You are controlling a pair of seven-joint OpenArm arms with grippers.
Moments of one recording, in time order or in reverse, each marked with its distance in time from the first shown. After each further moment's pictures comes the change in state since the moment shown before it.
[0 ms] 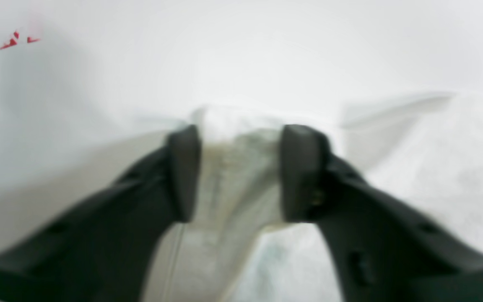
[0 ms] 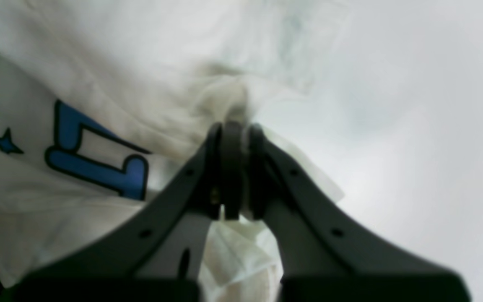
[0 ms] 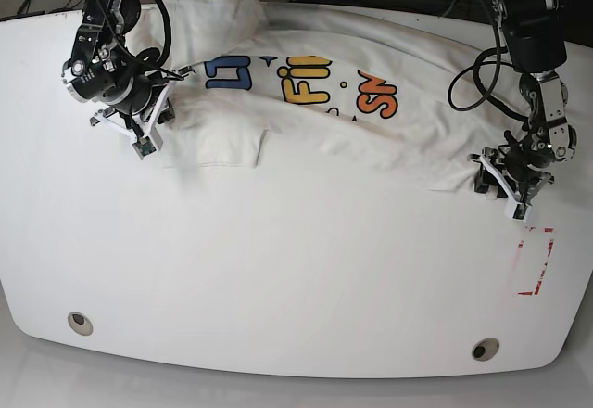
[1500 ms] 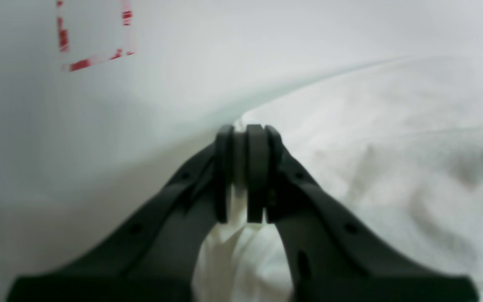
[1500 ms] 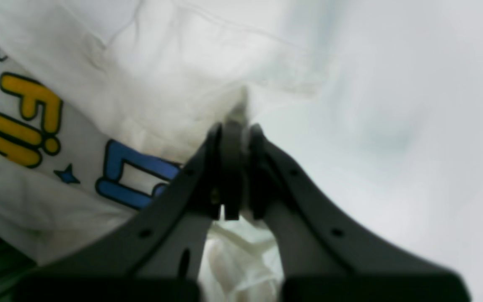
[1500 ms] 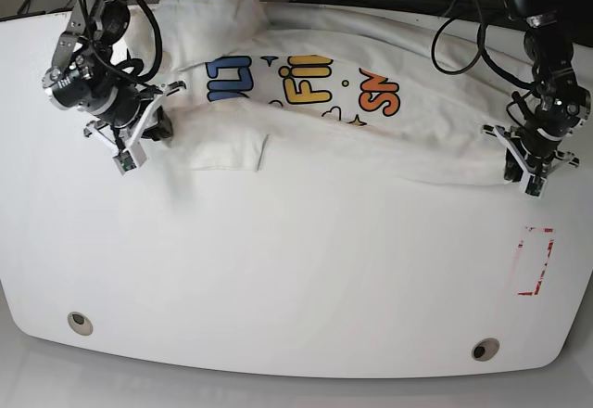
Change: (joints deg) left arm 15.7 2.4 -8.9 30.1 2.9 -0.4 5.2; right arm 2.9 1.4 5.8 0.1 14.0 0.0 -3.0
